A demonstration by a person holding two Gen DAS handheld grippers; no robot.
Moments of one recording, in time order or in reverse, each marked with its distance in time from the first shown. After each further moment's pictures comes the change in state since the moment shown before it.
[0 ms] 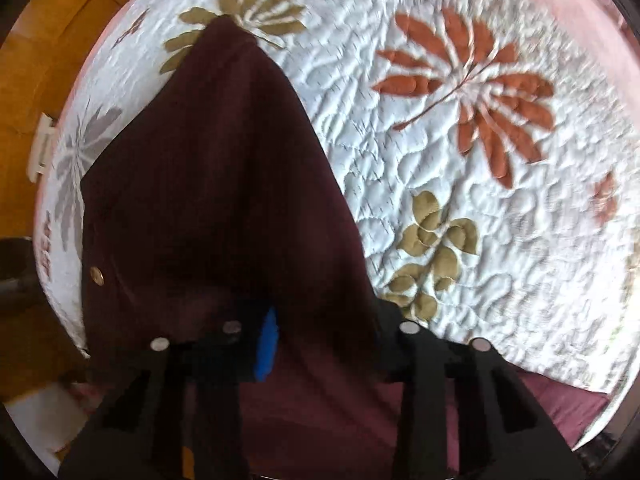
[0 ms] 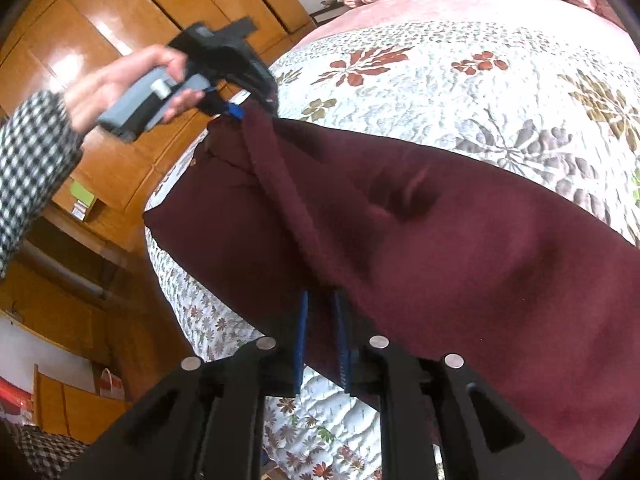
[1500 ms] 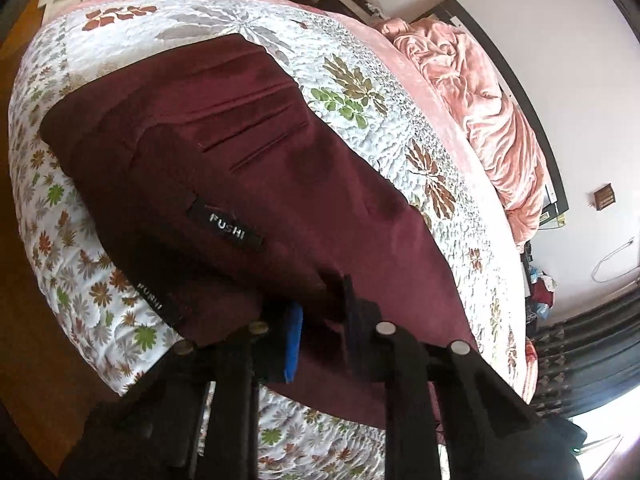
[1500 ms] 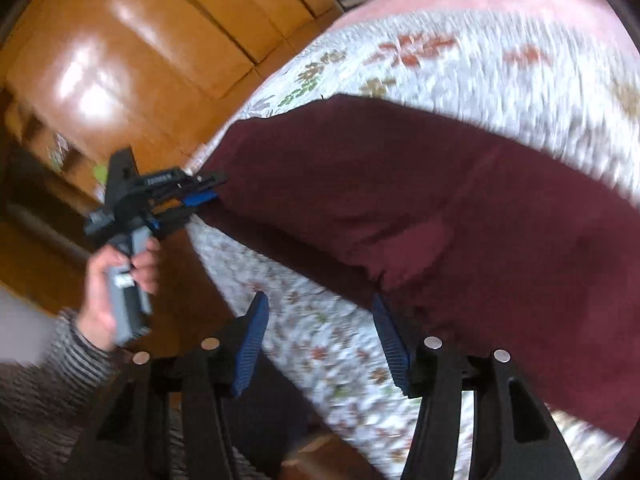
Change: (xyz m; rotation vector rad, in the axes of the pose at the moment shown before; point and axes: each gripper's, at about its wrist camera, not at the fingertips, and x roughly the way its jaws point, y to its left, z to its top) left arm 0.016 0.161 -0.225 -0.417 -0.509 -0.638; right arm 0.007 0.048 -0.020 0.021 0.073 0.118
